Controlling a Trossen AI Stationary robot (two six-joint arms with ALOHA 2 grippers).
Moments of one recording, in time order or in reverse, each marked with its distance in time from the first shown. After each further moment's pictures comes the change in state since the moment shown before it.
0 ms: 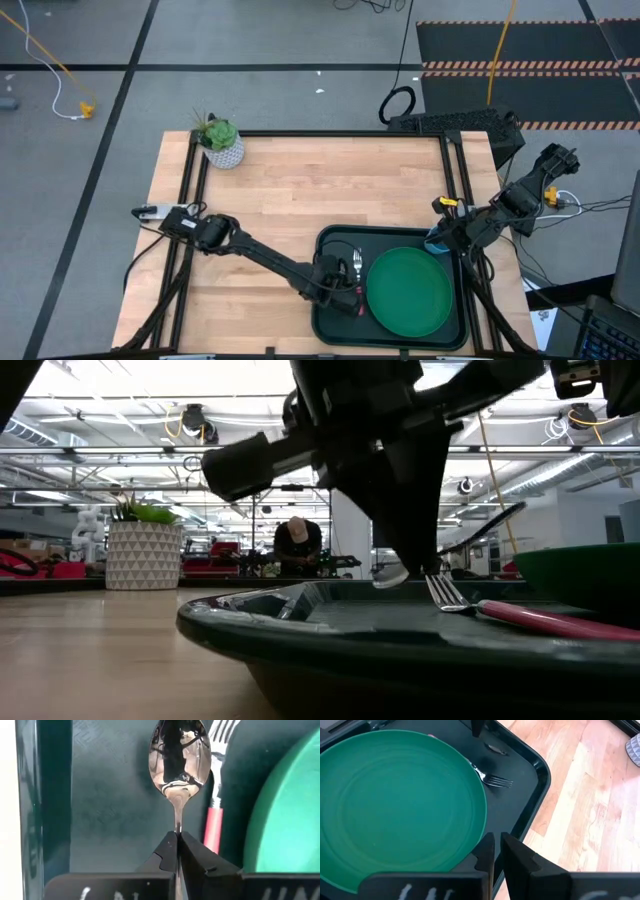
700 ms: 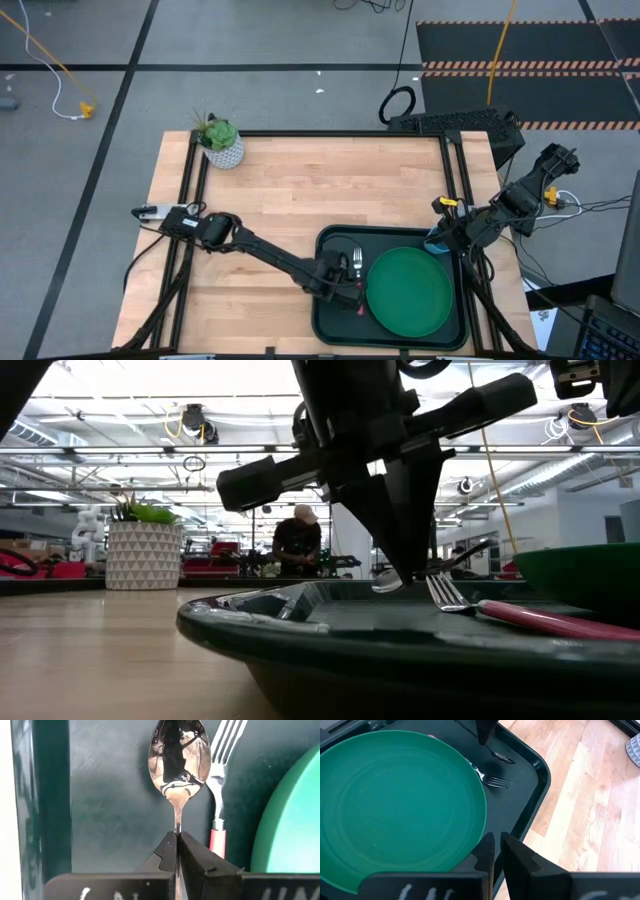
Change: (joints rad) left arm 0.027 0.014 0.000 -0.017 -0.008 0.071; right arm 0.000 0.000 0.000 0.001 0.000 0.000
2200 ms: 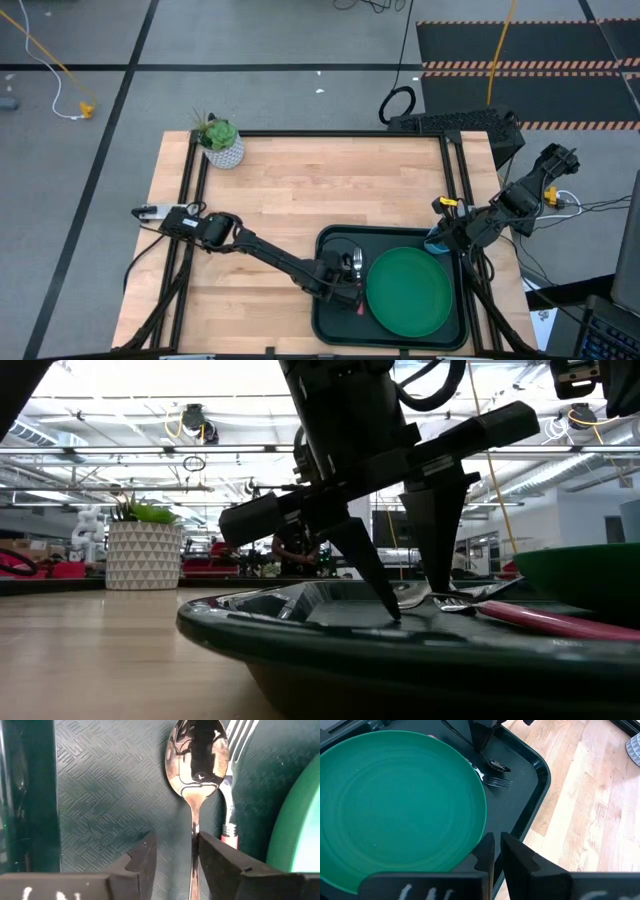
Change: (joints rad) left arm 0.002 -0.001 -0.078 0.103 -0.009 0.019; right arm 0.000 0.000 0.000 -0.001 0.000 0.003
